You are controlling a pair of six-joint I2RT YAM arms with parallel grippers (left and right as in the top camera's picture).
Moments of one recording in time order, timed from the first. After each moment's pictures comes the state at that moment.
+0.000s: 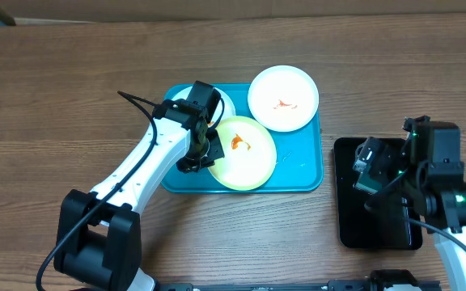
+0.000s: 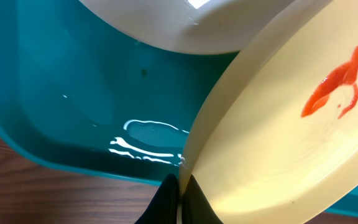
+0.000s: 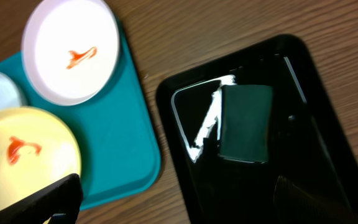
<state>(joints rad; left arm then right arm) -0.38 1.74 1.27 -1.02 0.04 -0.67 0.02 1.01 0.99 -0.98 -0.03 0.44</state>
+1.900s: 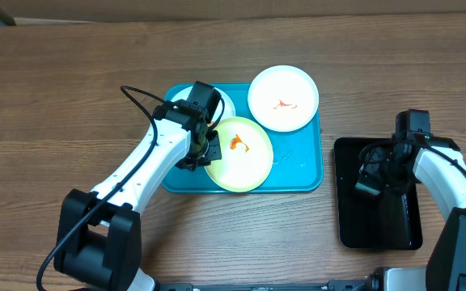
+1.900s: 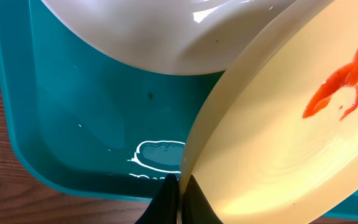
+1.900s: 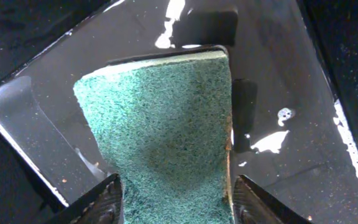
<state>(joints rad) -0.38 1.74 1.26 -0.98 -0.01 -0.55 -0.16 1.58 0.87 -0.77 -0.06 0.41</state>
